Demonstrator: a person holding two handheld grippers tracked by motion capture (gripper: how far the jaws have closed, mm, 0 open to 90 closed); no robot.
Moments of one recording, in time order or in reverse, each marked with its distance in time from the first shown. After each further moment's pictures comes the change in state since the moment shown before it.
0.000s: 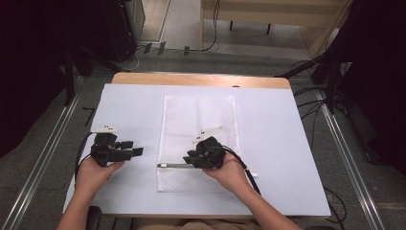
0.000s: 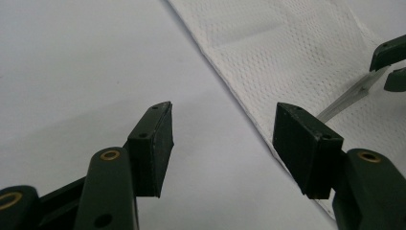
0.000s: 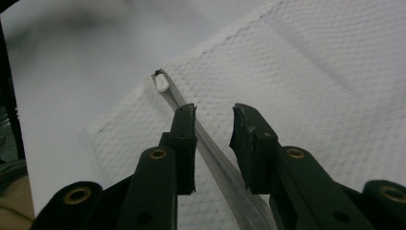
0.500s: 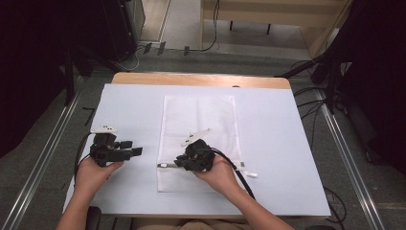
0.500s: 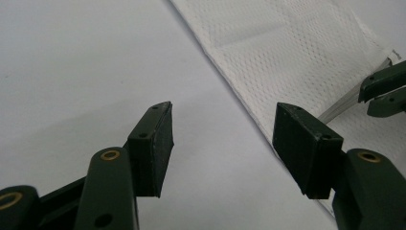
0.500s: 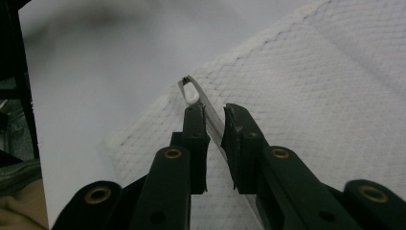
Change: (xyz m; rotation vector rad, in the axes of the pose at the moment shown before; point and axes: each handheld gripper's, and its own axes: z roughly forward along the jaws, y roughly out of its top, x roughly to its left) left arm 0.002 -0.001 -0.001 -0.010 0.005 -0.003; right arm 0.015 0.007 0.024 0.025 0.057 -0.011
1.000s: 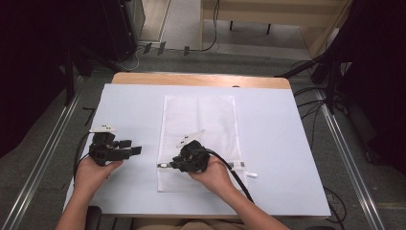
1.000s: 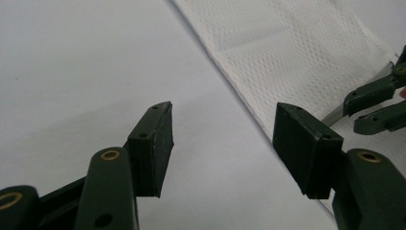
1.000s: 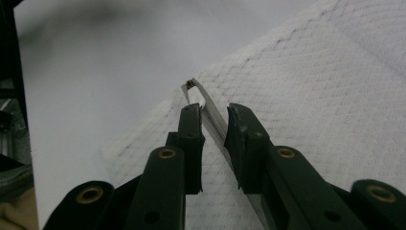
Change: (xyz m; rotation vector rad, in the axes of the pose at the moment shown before) left arm 0.002 0.001 -0.001 -0.009 0.002 -0.003; right arm 0.001 0.002 0.017 0.010 0.011 -0.002
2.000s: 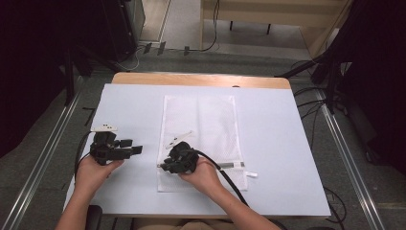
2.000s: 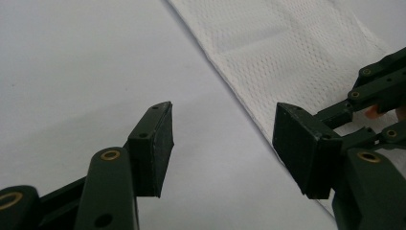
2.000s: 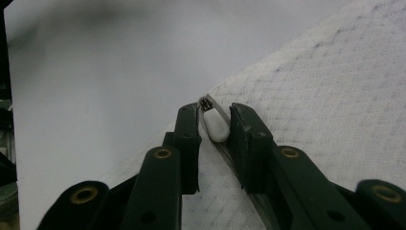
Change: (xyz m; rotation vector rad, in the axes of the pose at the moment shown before) left arm 0.000 0.002 0.001 0.002 -0.001 0.013; right arm 0.006 0.008 0.034 0.023 0.028 0.020
